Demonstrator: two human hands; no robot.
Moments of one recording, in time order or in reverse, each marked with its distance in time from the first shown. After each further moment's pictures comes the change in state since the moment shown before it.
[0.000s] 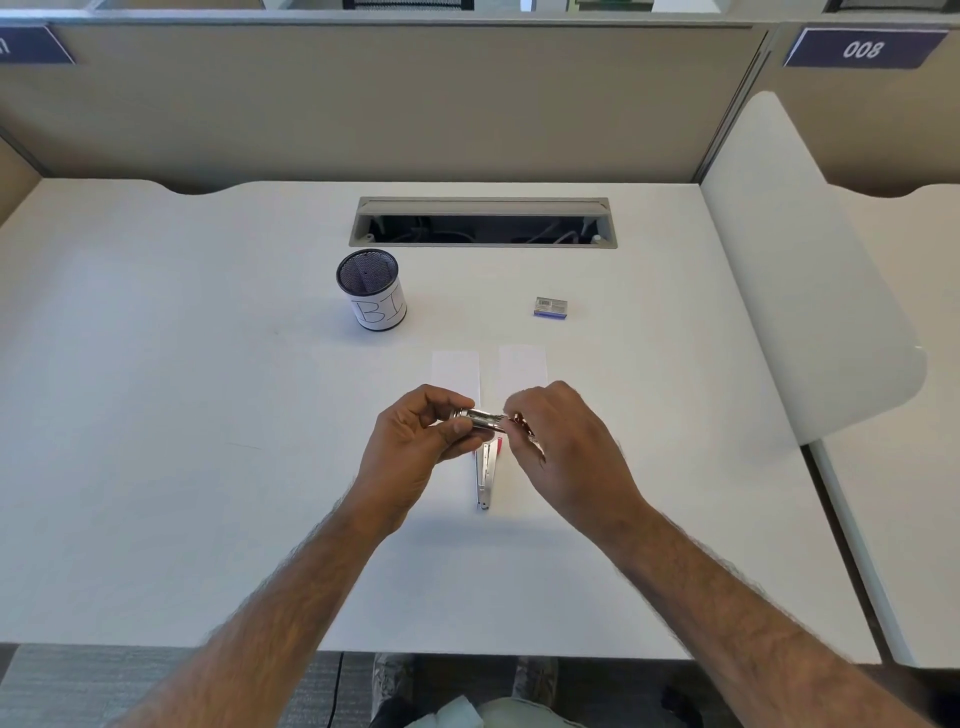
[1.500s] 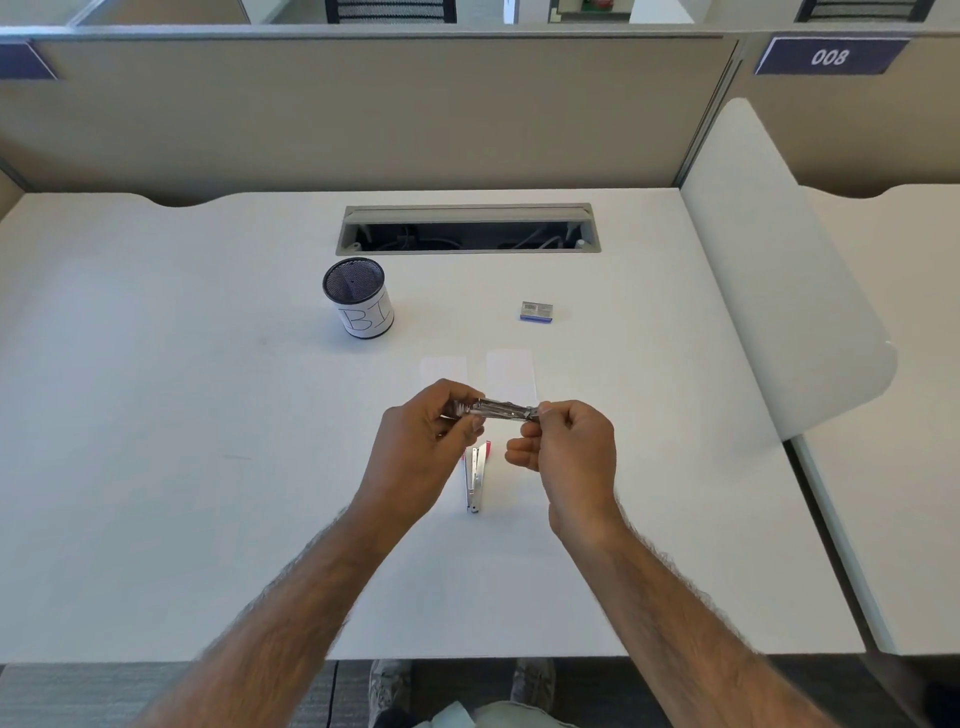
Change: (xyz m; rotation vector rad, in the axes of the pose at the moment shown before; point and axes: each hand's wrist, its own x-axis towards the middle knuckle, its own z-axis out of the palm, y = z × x) left_hand -0.001 0.011 0.020 0.570 0.036 0.180; right_hand 0.008 -0.017 0.005 0.842 0.247 1.209
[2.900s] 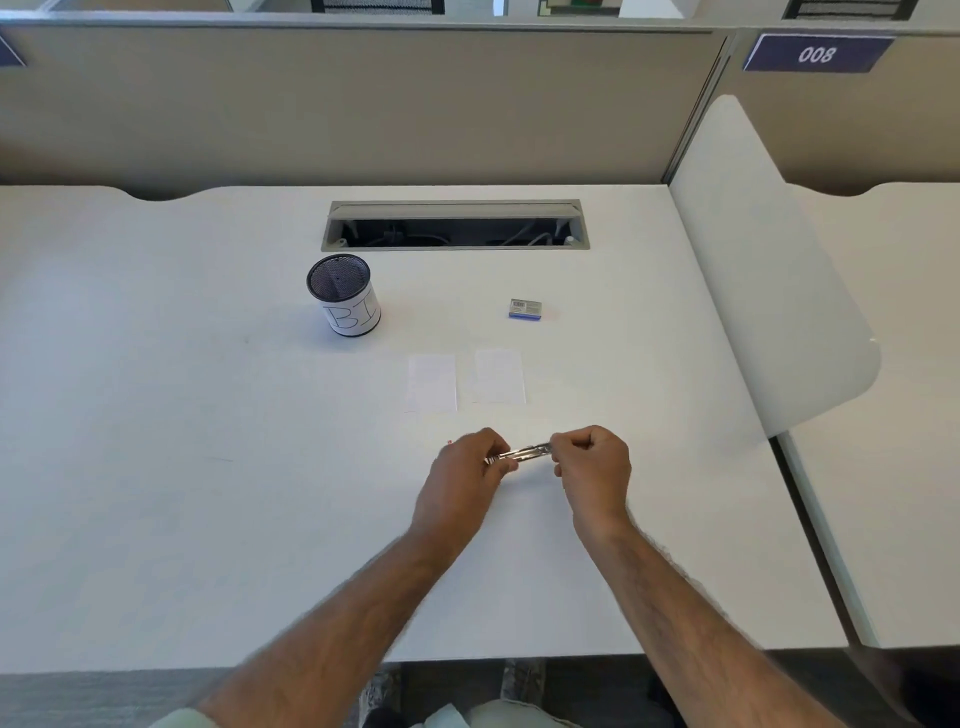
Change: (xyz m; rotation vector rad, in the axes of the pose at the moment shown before) left_hand 0.003 -0.062 0.074 0.308 -0.094 -0.100; right_hand 0.054 0.061 -0.039 -0.232 0.142 -0.018
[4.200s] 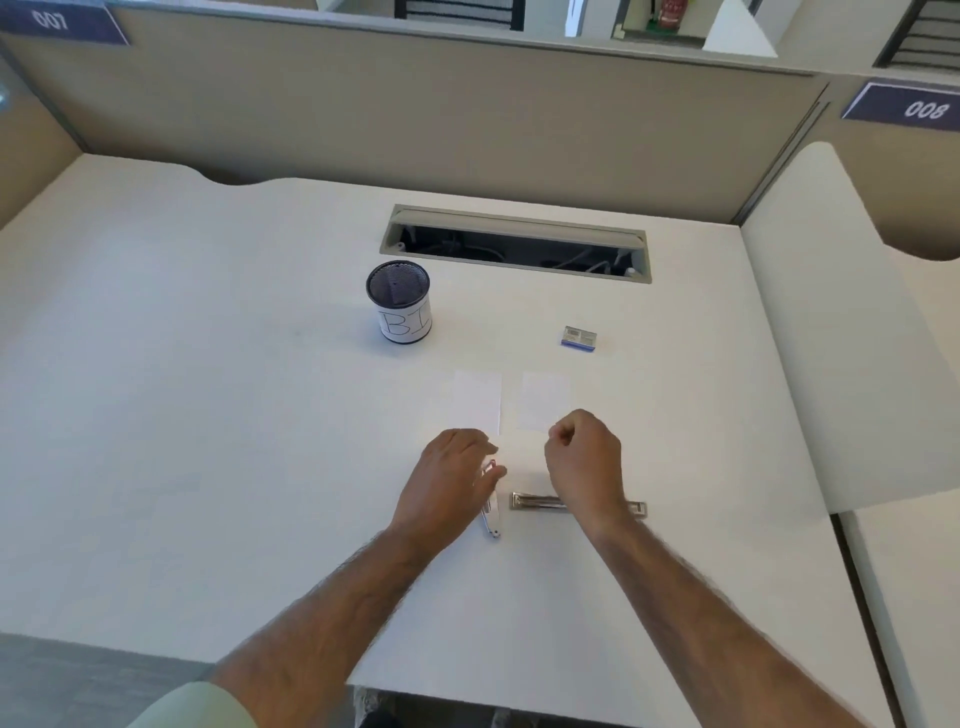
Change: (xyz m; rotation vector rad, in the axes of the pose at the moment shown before) left_hand 0.029 -0.062 -0.034 0.362 0.147 0.266; right_hand 0.009 -0.047 0.054 -0.481 -0.191 -0.320
